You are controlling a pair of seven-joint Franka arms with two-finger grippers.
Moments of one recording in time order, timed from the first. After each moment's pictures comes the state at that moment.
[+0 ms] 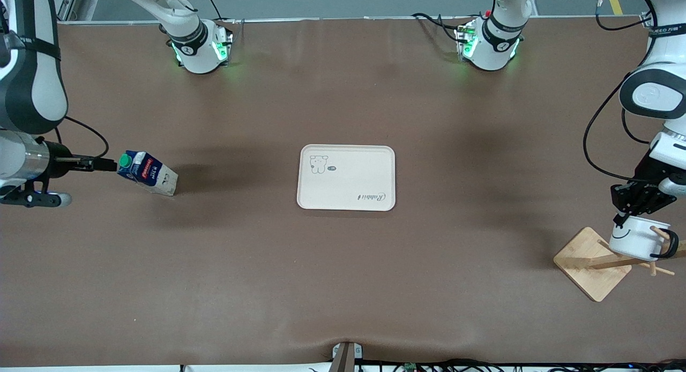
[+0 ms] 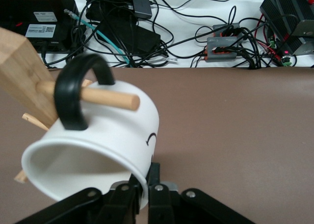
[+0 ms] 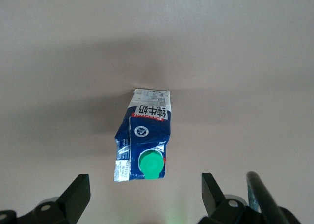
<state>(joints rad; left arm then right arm) 0.34 0.13 -0.18 -2.12 -0.64 2.80 0.79 -0.05 0.24 -0.08 -1.69 0.00 1.64 -0.05</state>
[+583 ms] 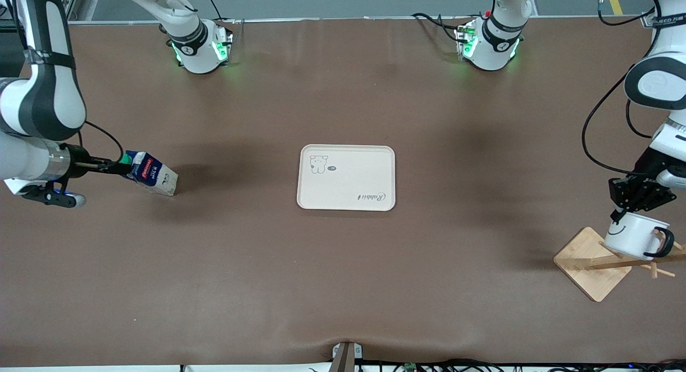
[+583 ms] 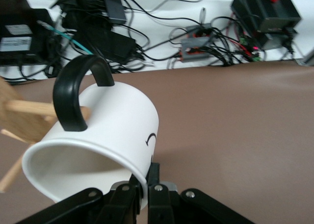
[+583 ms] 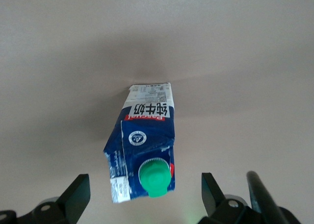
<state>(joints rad) 0.34 0.06 -0.19 -2.11 -0.64 2.65 0.83 -0.06 0.22 -0.08 -1.85 0.02 1.76 0.08</state>
